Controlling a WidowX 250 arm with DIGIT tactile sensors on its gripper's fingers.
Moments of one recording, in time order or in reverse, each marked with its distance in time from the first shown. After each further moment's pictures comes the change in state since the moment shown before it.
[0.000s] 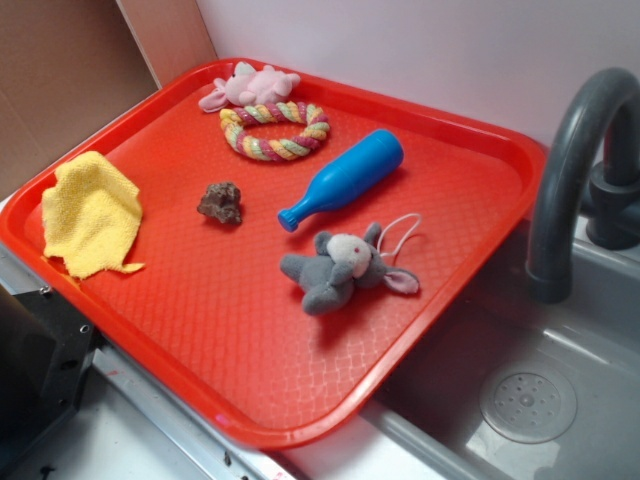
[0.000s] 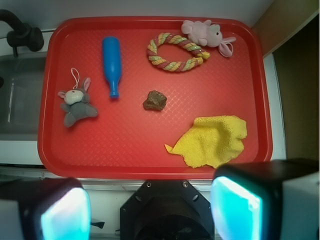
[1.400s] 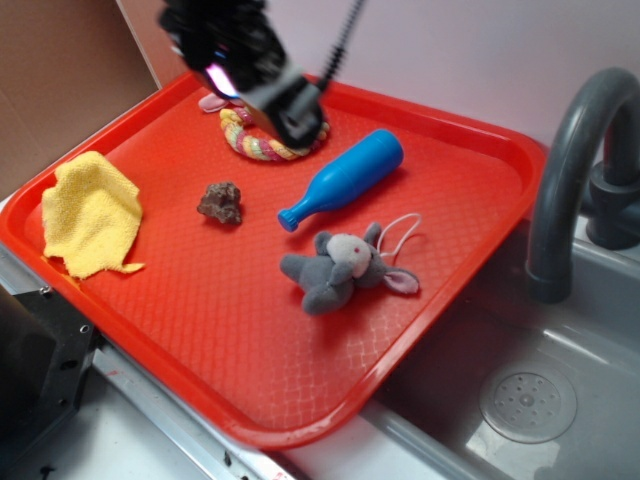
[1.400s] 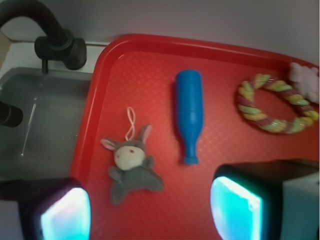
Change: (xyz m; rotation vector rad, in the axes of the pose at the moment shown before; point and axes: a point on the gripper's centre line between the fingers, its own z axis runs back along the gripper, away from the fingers) arm 0.089 -0.104 -0.115 -0.052 -0.027 -0.166
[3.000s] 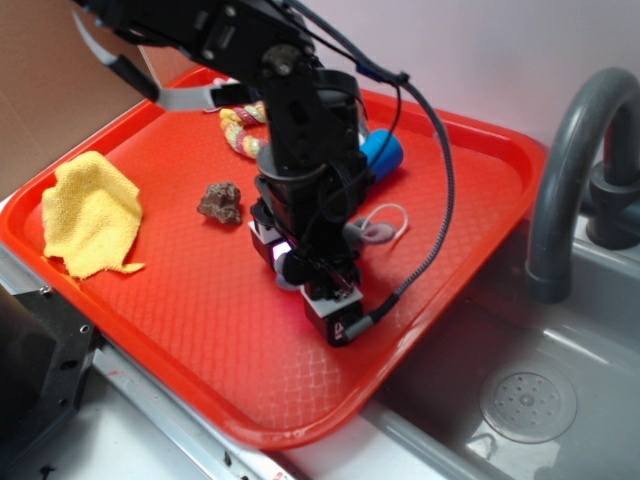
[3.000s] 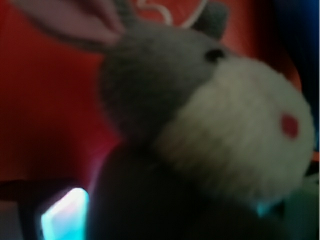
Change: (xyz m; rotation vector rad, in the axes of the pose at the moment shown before) arm -0.035 0.003 -0.120 0.098 0.286 -0.027
